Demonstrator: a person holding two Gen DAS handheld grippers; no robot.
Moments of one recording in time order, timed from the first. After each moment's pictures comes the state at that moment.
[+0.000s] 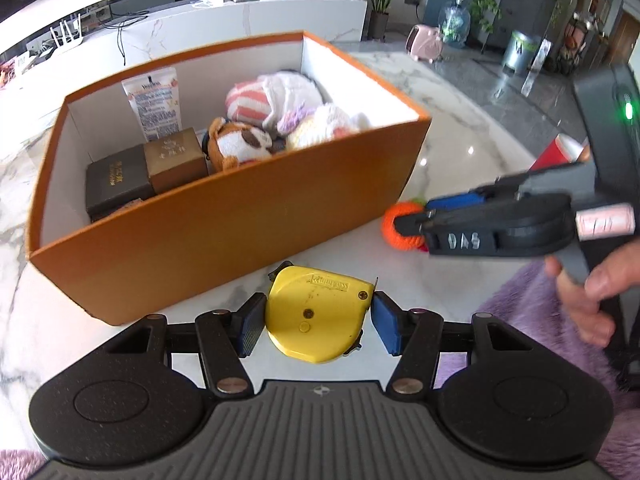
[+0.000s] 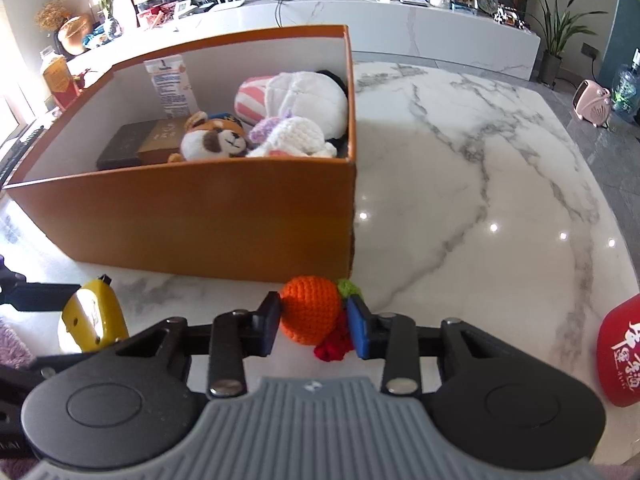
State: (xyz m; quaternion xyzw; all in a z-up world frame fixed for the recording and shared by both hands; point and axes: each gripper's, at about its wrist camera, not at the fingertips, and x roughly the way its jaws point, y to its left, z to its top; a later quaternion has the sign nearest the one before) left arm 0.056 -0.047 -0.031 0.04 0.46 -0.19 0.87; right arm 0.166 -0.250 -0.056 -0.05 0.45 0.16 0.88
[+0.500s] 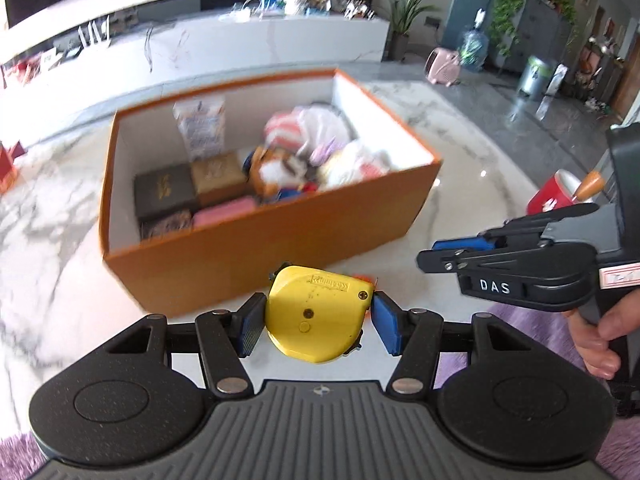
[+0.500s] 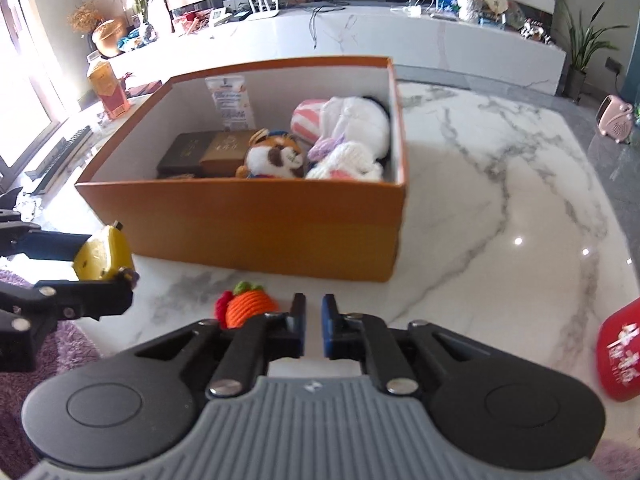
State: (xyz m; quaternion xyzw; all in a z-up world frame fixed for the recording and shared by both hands) left arm 0.047 -0.024 -0.002 0.03 0.46 -0.15 0.87; right arm 0.137 -0.240 -0.025 -0.04 0.44 0.22 0.87
